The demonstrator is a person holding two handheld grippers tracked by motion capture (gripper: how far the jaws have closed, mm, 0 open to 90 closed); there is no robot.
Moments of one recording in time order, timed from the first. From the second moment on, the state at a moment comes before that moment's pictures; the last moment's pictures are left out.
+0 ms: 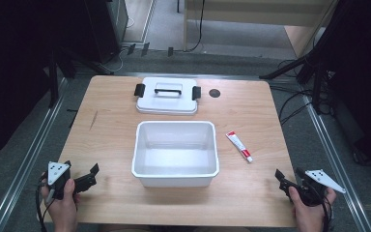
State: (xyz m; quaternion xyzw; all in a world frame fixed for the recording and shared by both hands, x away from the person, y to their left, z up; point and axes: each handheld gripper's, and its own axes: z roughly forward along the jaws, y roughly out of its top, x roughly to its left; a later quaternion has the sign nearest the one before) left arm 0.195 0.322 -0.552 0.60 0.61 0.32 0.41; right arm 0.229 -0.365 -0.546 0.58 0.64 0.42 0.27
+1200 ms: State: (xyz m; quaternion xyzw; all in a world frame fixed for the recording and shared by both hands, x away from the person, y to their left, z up) left arm 0.195 0.315 -0.551 0.62 0.58 0.34 0.40; right arm 0.313 -0.300 -0.476 0.54 0.83 0.10 0.08
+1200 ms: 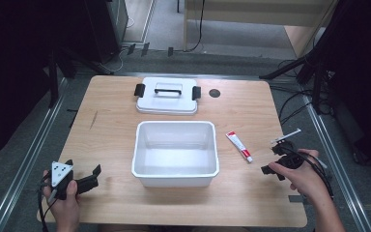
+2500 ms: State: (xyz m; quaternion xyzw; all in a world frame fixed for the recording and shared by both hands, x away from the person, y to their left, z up) left arm 0.195 0.315 -0.551 0.62 0.58 0.33 0.41; right arm 0.394 -0.212 -0.492 0.49 0.87 0.02 0.05
